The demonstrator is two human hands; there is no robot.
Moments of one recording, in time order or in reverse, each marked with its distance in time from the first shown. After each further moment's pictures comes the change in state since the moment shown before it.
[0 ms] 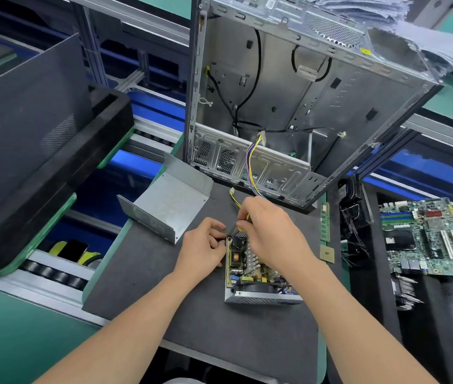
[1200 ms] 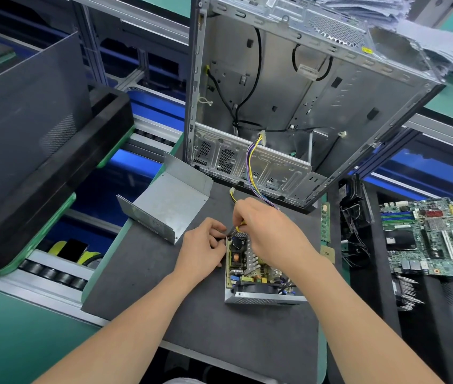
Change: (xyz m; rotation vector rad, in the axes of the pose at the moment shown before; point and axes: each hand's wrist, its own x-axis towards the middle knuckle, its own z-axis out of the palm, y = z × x) left_hand 0.001 0.000 0.000 0.030 -0.006 -0.010; right_hand 0.008 0.010 0.004 -0.112 -0.108 -0.126
